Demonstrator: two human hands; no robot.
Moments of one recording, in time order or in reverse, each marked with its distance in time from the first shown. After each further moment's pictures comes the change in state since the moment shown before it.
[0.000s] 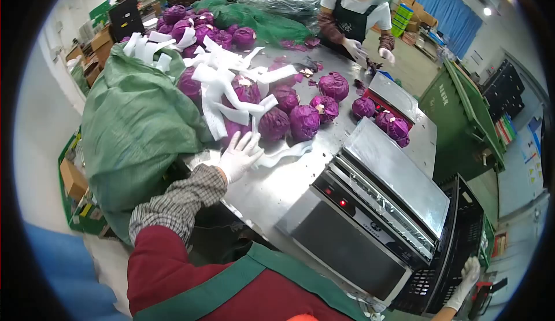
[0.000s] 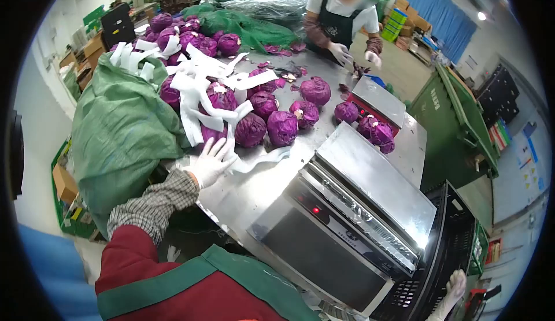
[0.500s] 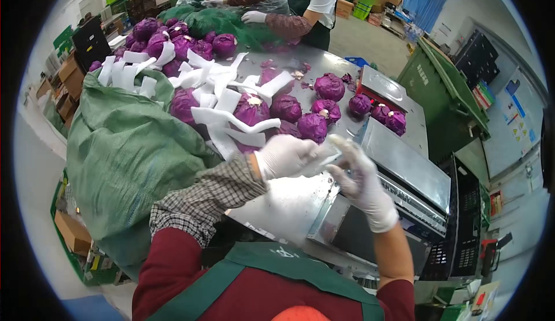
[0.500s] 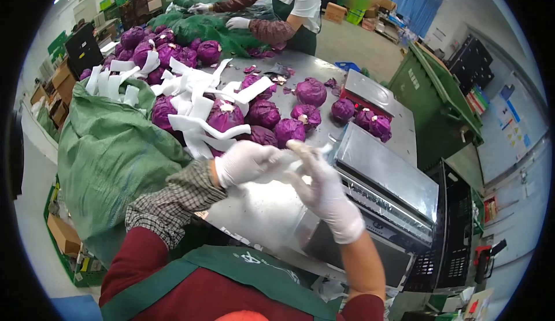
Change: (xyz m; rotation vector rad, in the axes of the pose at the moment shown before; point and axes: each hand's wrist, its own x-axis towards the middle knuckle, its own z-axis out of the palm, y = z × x) left_hand 0.088 -0.050 -0.111 -0.912 -0.098 0.080; right_hand -0.199 -0.364 0.430 0.235 -0.775 -0.717
